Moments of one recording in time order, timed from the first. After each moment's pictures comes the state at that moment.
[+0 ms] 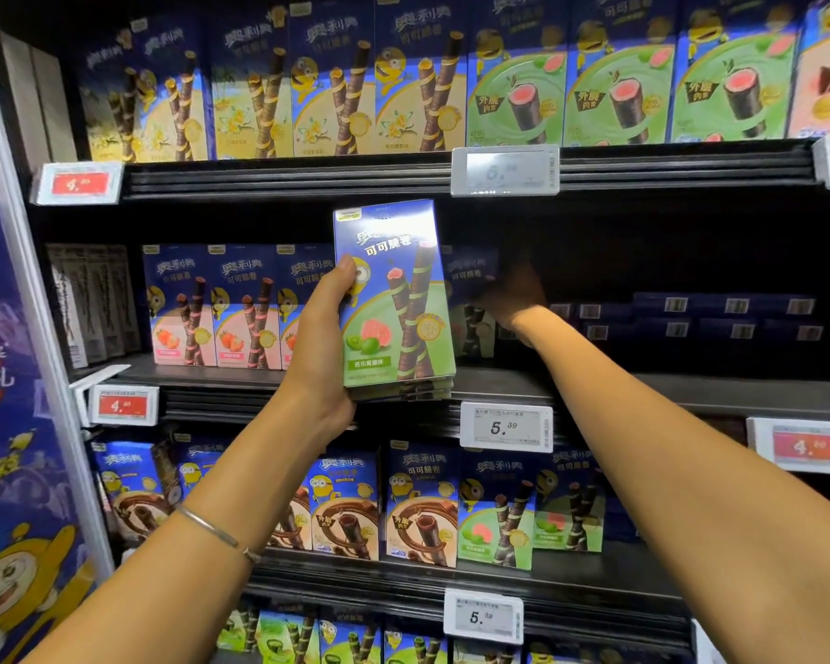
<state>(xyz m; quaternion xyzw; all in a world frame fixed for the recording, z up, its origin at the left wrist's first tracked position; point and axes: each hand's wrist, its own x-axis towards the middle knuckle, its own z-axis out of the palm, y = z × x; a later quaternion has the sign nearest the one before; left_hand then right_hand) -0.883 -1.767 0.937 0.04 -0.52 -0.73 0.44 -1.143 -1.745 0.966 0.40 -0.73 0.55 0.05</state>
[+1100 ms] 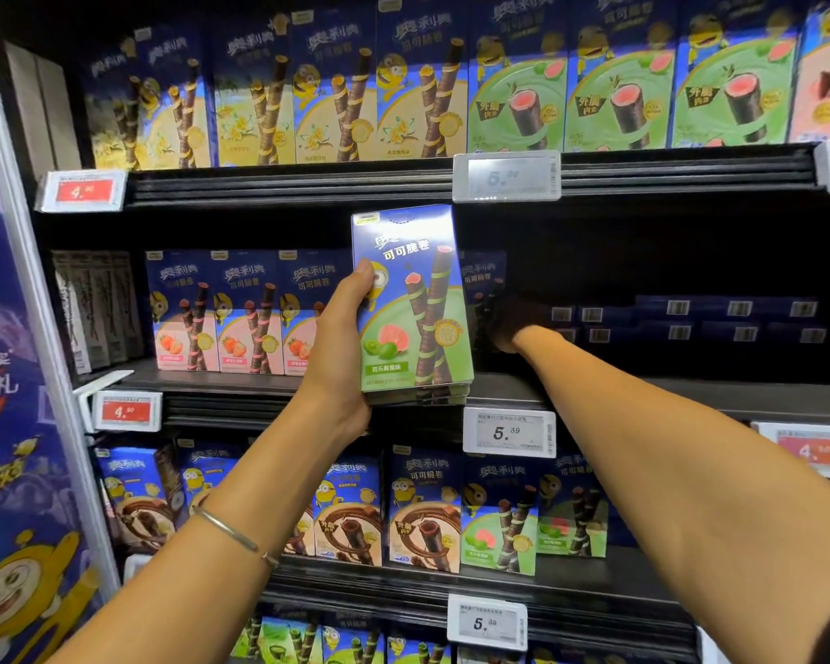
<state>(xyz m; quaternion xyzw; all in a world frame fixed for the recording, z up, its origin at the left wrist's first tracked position) -0.890 -1.759 0.941 0.05 -0.53 -0.73 0.43 -1.178 -1.762 0.942 0.40 -0.88 0.23 0.11</state>
